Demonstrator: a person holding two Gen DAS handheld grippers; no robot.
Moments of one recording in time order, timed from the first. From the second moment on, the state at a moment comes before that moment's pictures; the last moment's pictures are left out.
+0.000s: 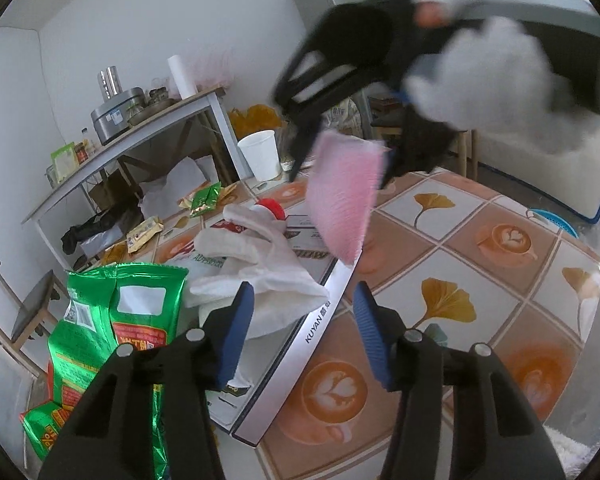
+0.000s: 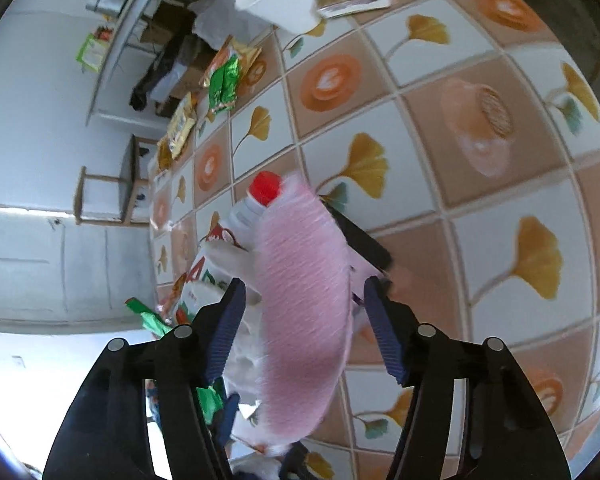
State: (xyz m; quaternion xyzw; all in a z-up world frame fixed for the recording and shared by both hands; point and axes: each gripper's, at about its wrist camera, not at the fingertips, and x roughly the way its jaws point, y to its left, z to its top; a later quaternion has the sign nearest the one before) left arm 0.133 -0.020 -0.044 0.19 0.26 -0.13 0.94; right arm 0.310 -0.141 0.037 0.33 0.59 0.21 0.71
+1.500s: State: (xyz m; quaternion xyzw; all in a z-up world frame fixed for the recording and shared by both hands) left arm 0.067 -0.063 -0.046 0.17 0.33 -0.23 0.90; right arm 0.185 -0.268 -0.026 0.48 0.48 0.20 0.71
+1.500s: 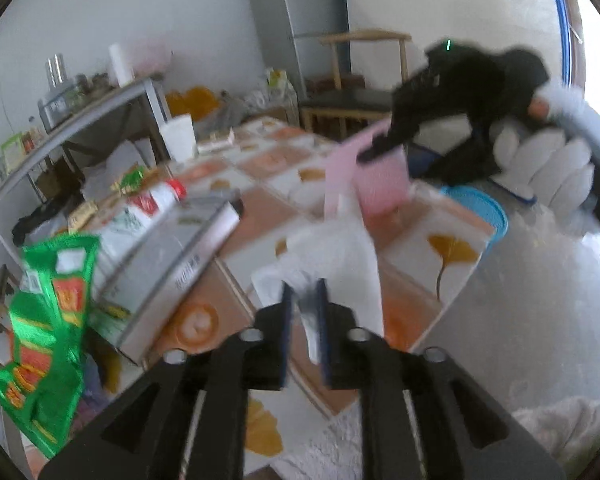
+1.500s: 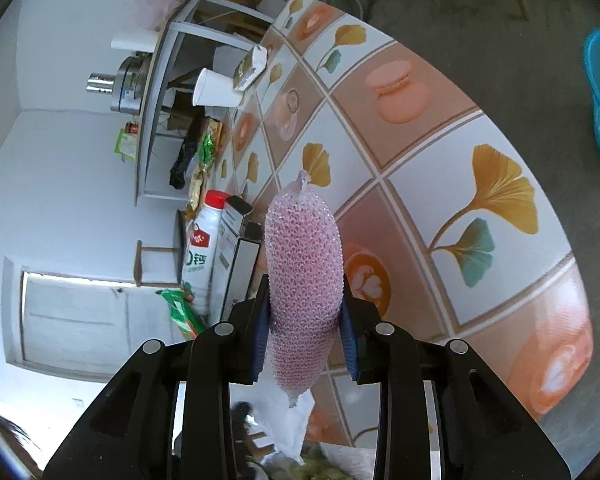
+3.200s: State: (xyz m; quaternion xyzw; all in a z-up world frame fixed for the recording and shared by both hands) left arm 0.102 -0.048 -0.039 0.05 0.38 -0.23 0.89; right arm 0.153 -0.297 -0.003 0.45 0.43 0.13 0.77
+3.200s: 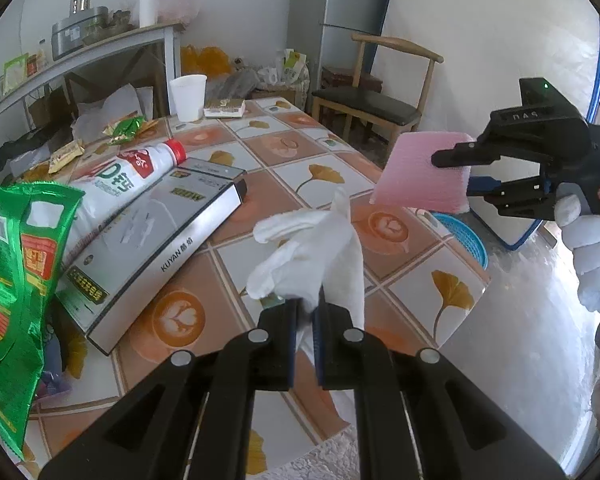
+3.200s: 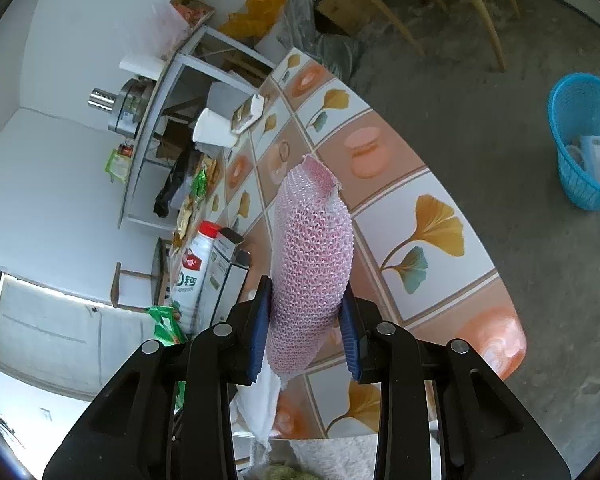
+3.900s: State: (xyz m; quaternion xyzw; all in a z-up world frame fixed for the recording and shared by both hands) left arm 0.094 -0.043 -0.018 0.05 0.35 -0.22 0.91; right arm 0.152 -0.287 0.008 0.45 0.43 0.15 0.77
